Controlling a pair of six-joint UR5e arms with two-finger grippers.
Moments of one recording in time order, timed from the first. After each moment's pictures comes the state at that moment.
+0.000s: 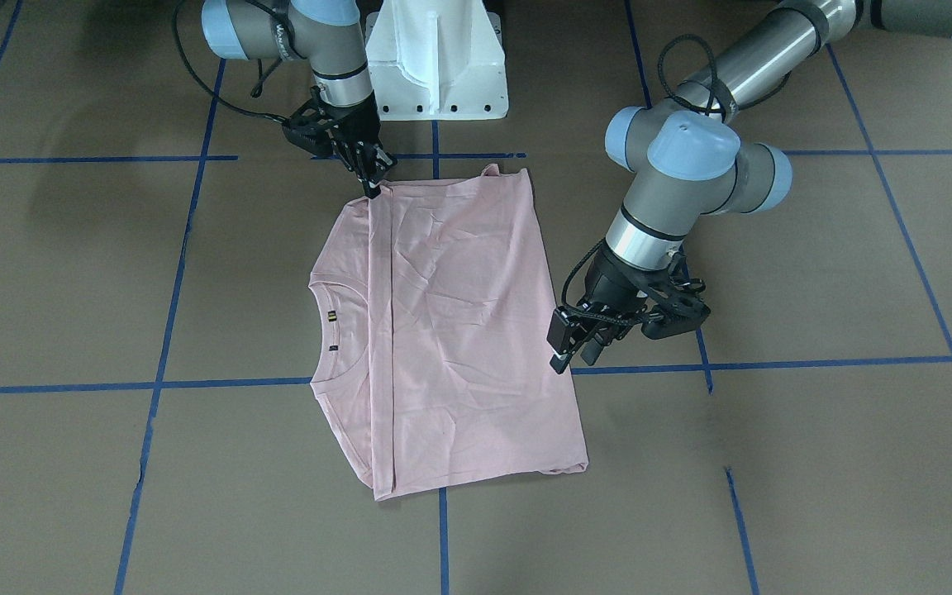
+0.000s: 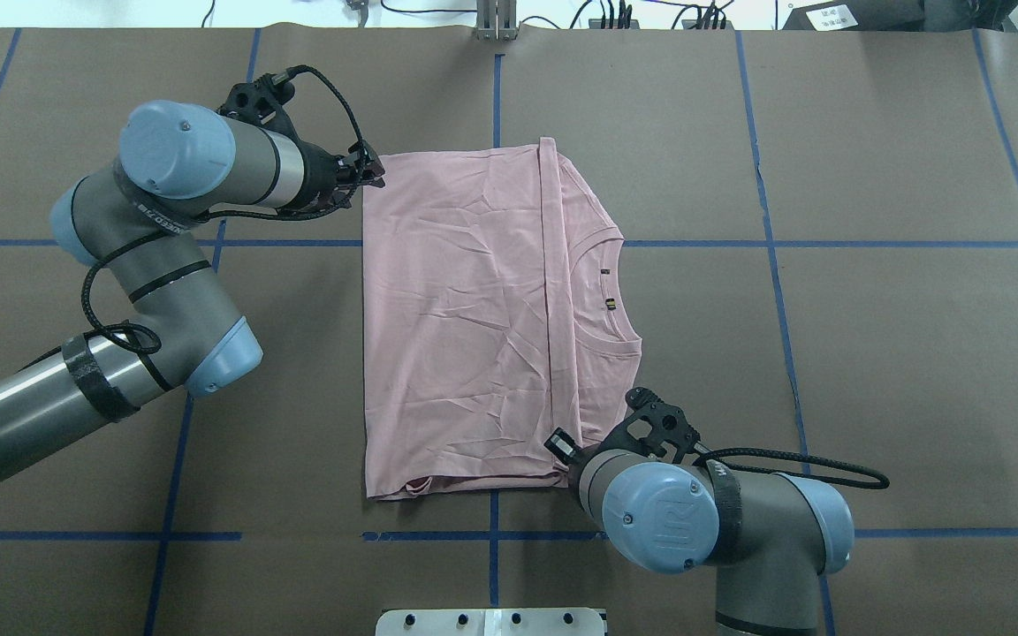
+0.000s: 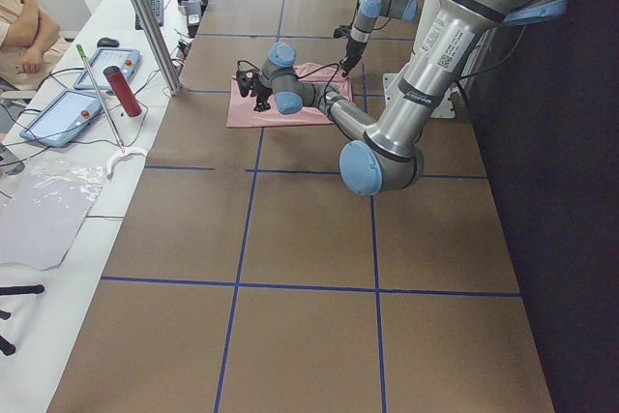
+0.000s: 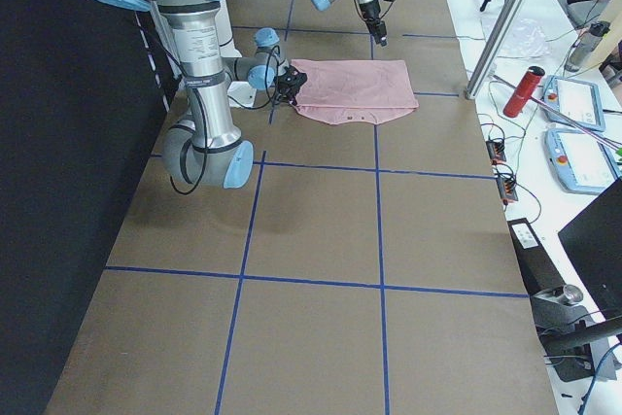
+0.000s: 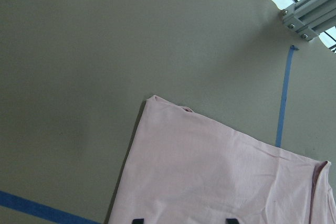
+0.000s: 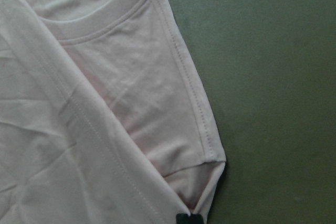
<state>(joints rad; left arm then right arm) -0.73 -2.15 -1.46 -2.25 -1.78 -1.60 0.18 -1.17 1.87 -1.39 1.44 2.16</state>
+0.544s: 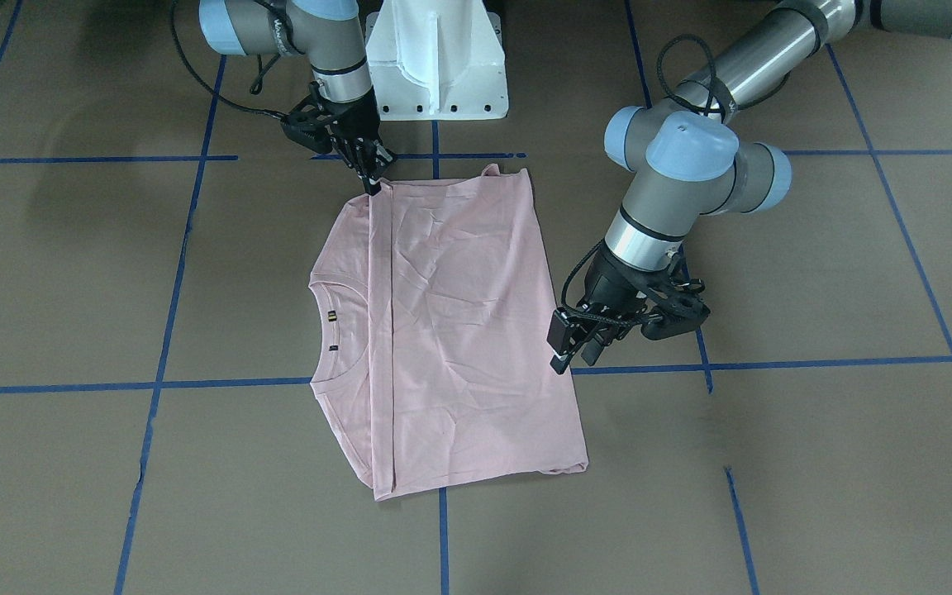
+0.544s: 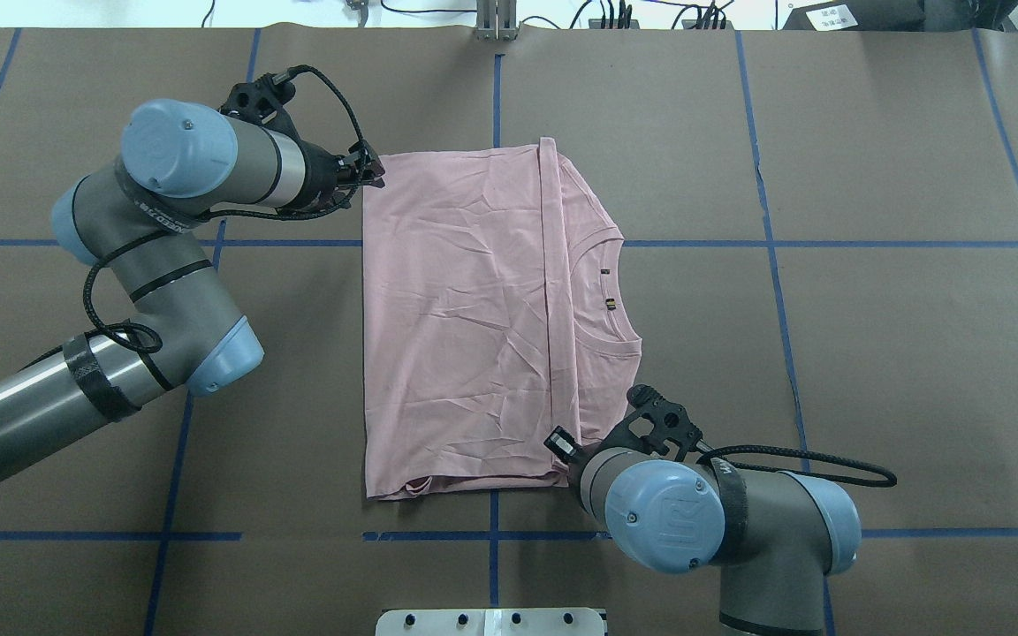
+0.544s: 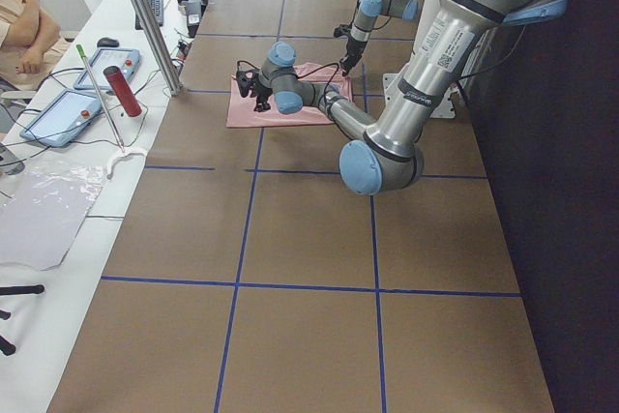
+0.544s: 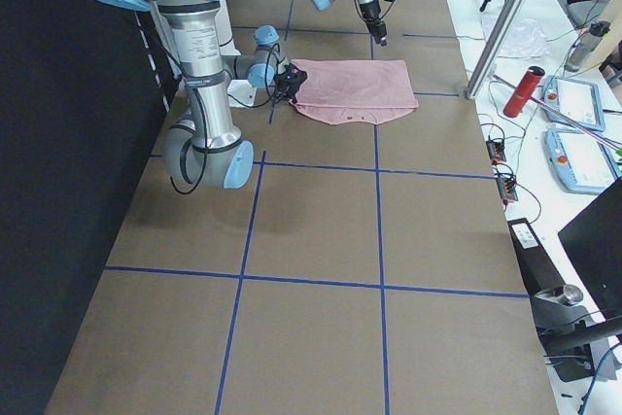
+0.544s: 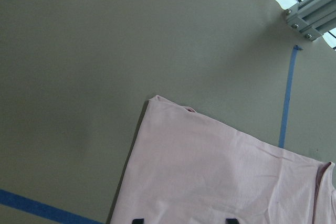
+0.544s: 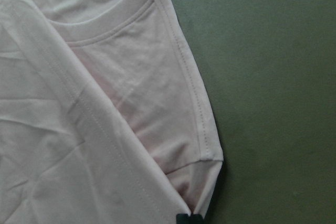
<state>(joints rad) -0.73 -2.16 -1.46 -2.23 -1.79 -1.60 0.18 -1.18 1.90 -1.41 1.45 2.16</state>
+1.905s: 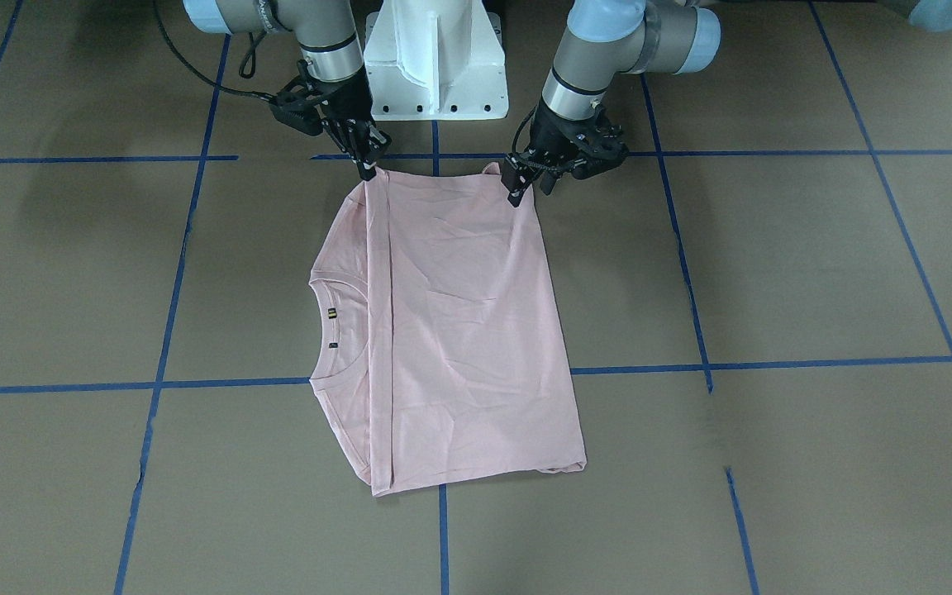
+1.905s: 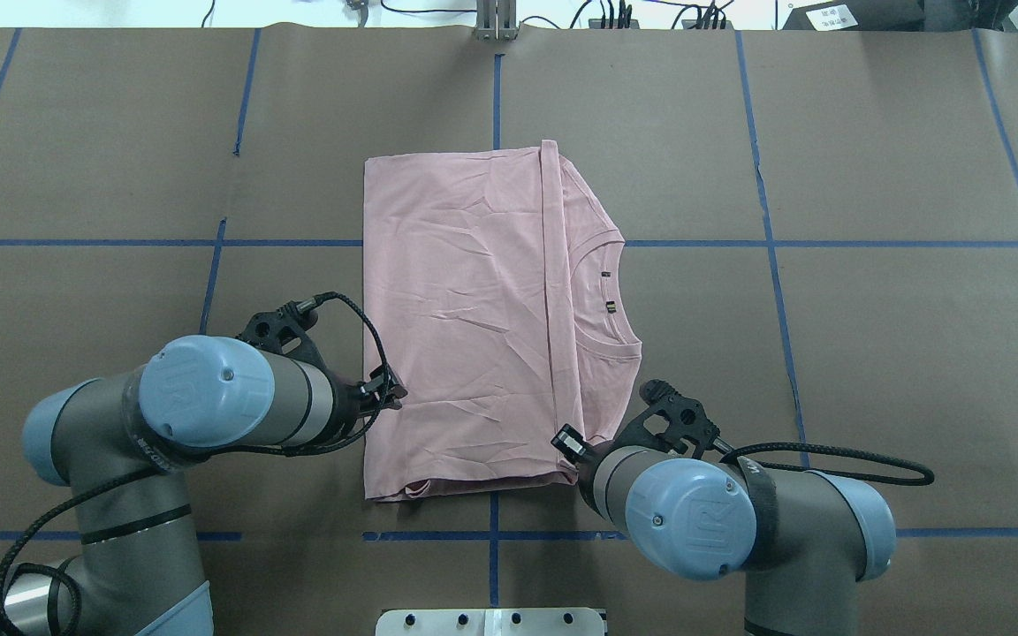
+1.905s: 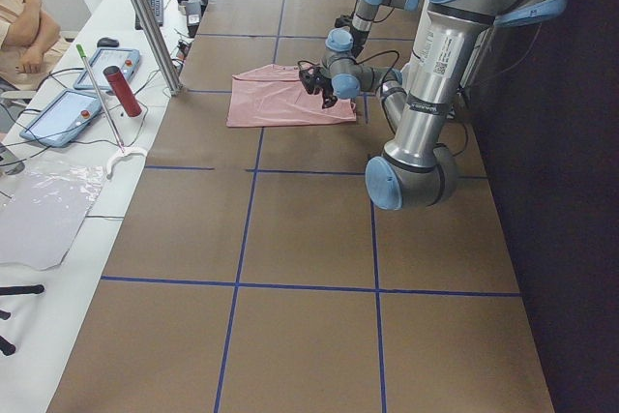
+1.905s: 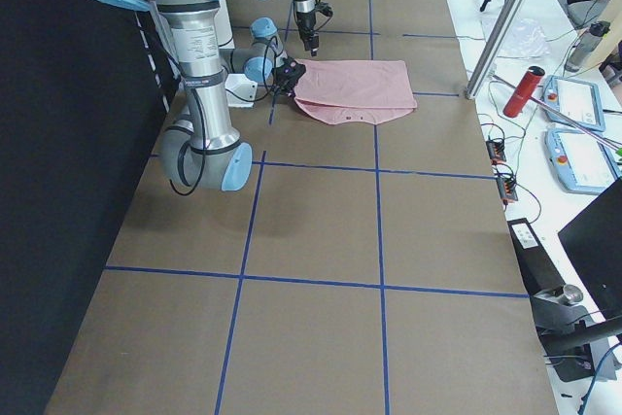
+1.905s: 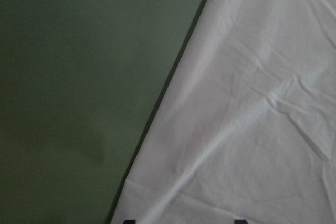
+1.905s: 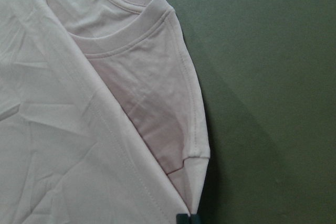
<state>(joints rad) -0.36 -1.93 -1.92 -1.84 -1.72 -1.88 0.18 -1.20 1.98 -1.45 1.46 2.15</state>
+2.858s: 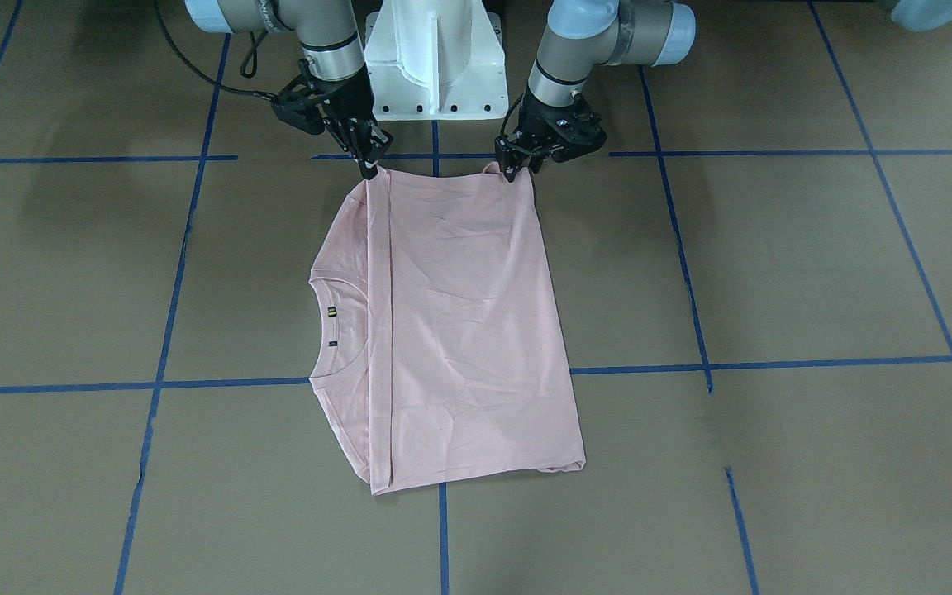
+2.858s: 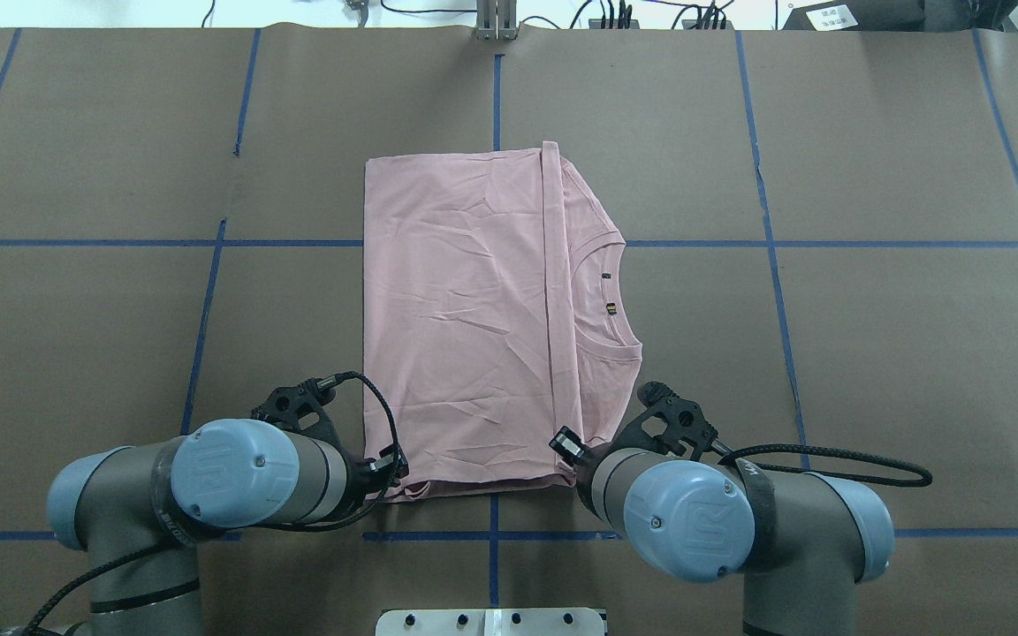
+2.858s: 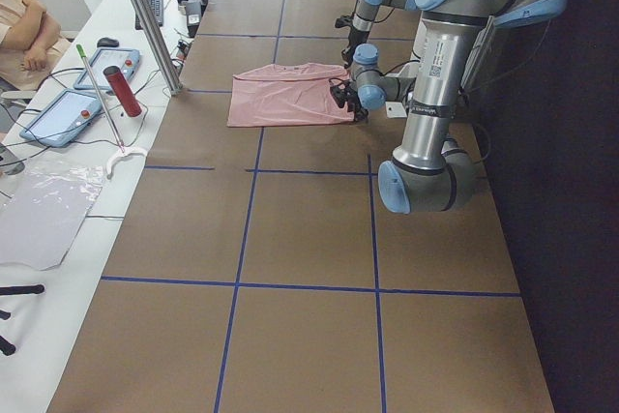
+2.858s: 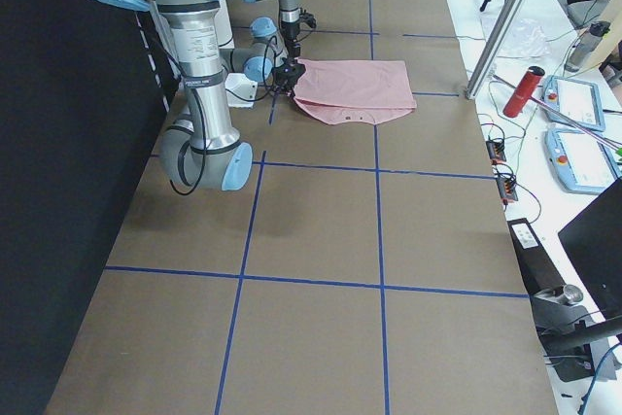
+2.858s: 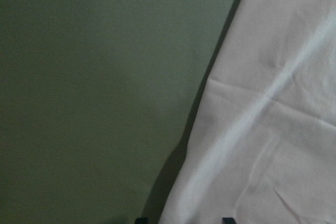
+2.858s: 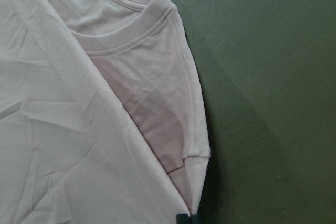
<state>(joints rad) -0.25 -1.91 -1.91 -1.83 -1.70 -1.89 0.18 -1.20 1.98 -1.45 1.46 2.15</state>
